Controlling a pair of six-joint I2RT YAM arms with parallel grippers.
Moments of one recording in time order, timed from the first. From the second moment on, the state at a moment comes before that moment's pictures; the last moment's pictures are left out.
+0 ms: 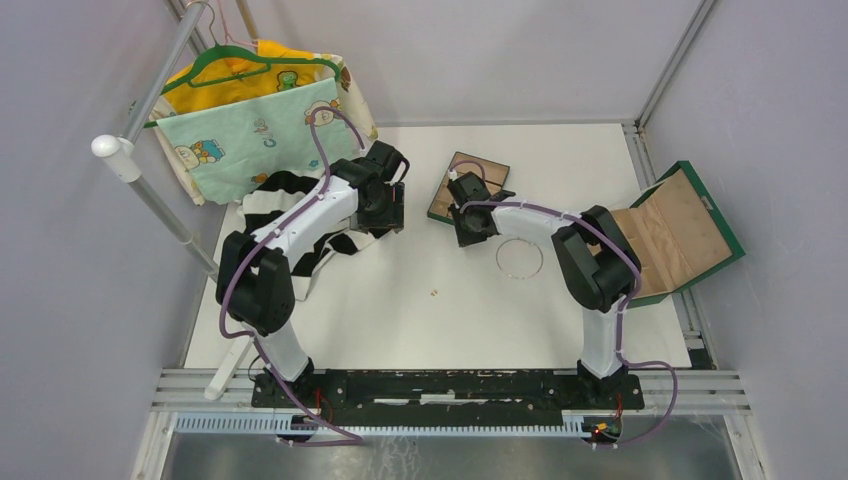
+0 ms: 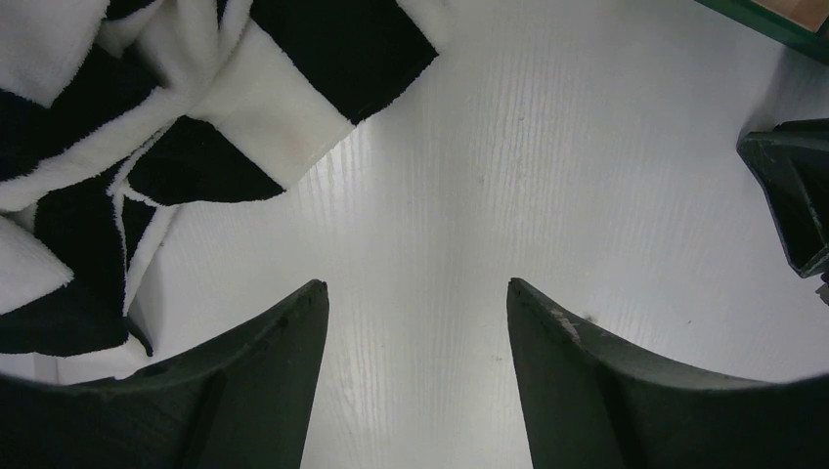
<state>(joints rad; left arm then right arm) -0.50 1.74 1.47 -0.92 -0.17 -0.45 0.62 1.97 1.32 -0.41 0.11 0.33</state>
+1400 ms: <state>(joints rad) -0.47 1.79 1.43 -0.83 0.12 -0.40 0.45 1.76 1.15 -0.32 -0.31 0.37</state>
